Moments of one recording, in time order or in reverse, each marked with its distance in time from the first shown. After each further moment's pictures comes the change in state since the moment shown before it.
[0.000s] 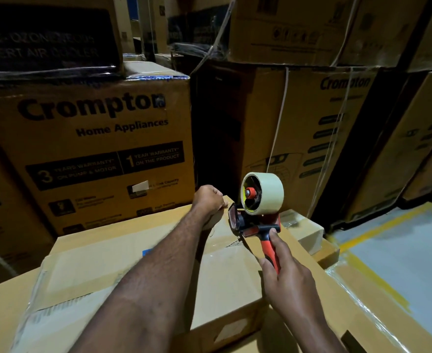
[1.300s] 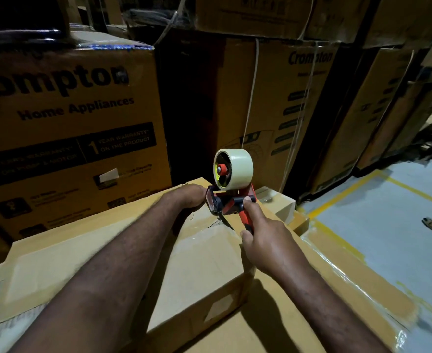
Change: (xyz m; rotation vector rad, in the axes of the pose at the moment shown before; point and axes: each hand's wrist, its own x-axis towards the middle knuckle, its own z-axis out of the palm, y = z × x) left_hand 0.013 -0.023 0.001 0.712 -0.501 0.324; right_hand 0.018 -0.026 -0.004 -0.172 -0.120 0.010
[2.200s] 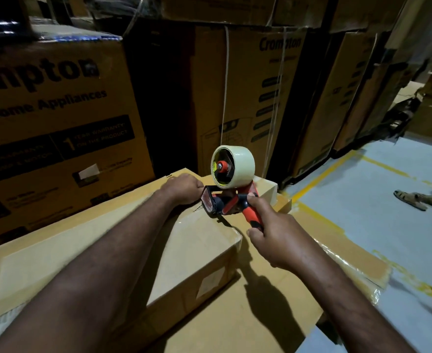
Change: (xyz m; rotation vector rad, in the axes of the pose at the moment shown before) left_hand -0.028 0.030 0.015 0.084 0.137 0.128; right_hand -0.055 0.029 -0.030 0.060 -0.089 0.077
